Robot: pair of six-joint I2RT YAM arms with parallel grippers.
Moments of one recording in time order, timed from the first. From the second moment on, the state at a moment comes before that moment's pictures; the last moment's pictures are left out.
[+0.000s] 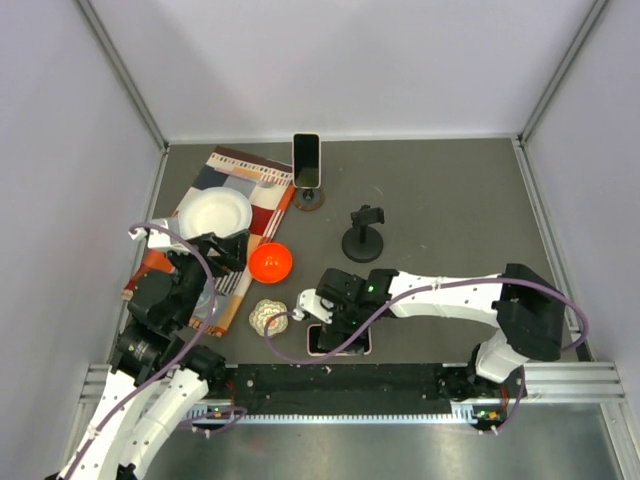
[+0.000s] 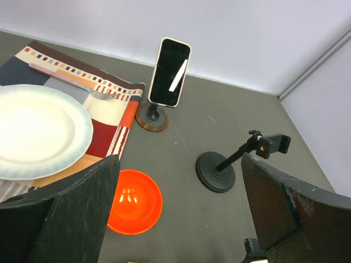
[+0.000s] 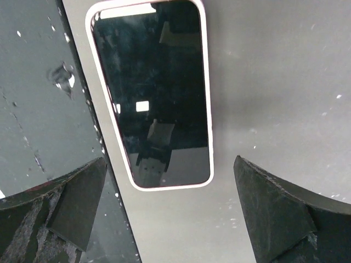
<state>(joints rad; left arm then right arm) -0.44 0.38 0.72 -0.32 -0.19 -0.45 1.20 1.57 1.02 -0.66 -0.10 -0.24</state>
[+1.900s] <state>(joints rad) -0.44 0.46 0.71 -0.34 -0.21 -0.43 1.26 1.56 0.84 -0.25 0.24 -0.20</state>
